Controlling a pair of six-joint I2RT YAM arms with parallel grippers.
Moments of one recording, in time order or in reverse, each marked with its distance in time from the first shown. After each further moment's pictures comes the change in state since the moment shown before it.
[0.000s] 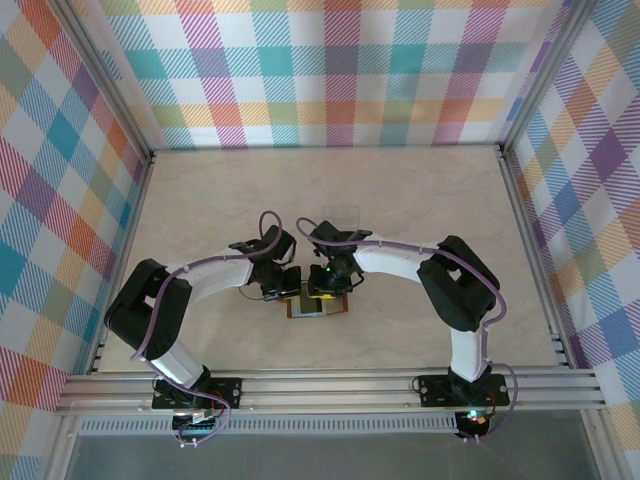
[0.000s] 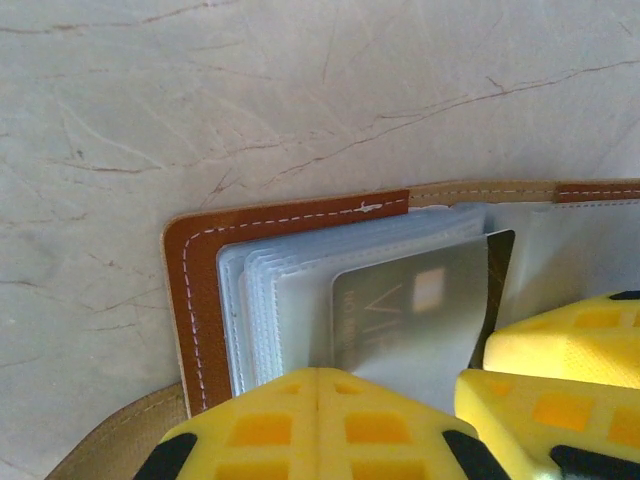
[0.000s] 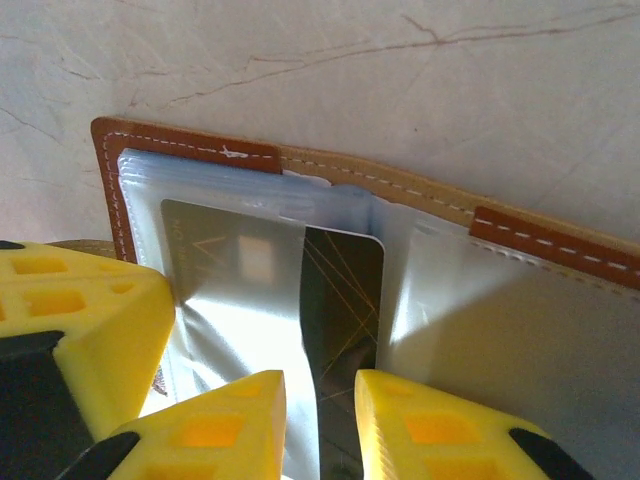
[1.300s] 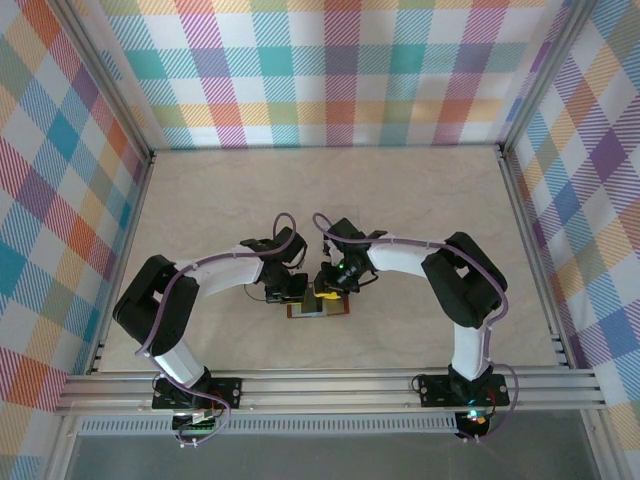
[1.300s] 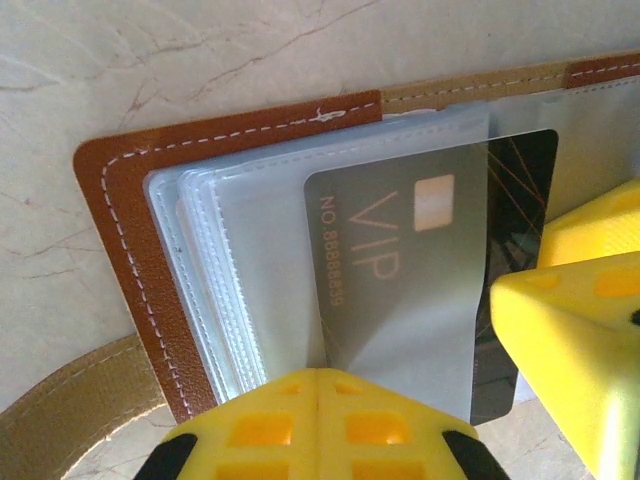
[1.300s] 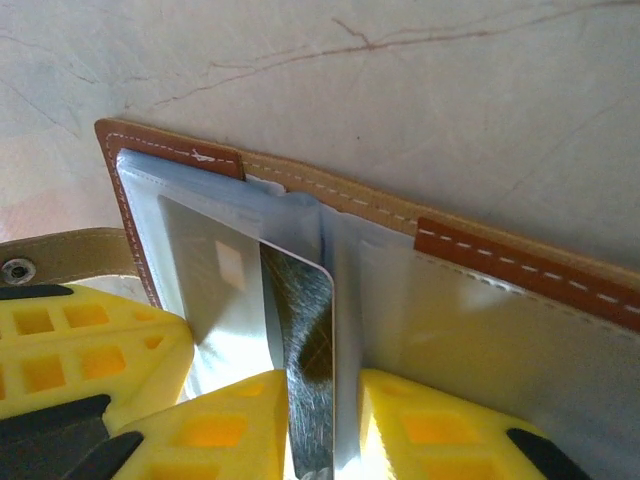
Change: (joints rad) left arm -0.064 0.047 0.078 -0.140 -0.029 0.090; right arm -0.098 -0.013 -0.121 0.150 -0.222 -0.020
